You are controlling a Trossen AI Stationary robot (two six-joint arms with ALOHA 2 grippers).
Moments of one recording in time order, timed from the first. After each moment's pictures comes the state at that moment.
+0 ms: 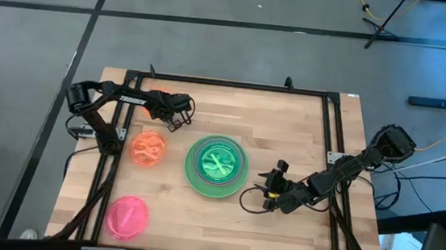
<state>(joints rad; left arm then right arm) 0.52 1.61 0.75 -0.60 -0.50 -0.25 0.59 1.48 0.56 0.03 0.69 0.55</state>
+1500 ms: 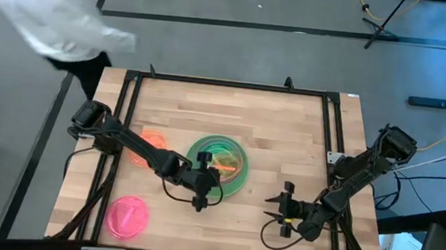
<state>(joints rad) -0.35 1.76 1.20 -0.36 -0.38 -0.23 0.90 1.48 0.56 0.06 0.73 0.68</state>
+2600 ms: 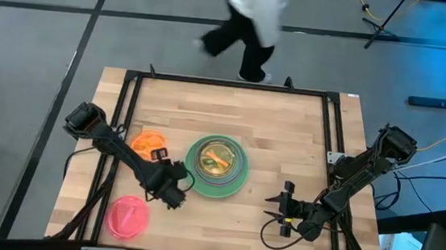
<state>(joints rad) -0.52 1.73 1.18 -1.16 -0.41 -0.94 0.90 1.48 0.56 0.06 0.73 0.68</state>
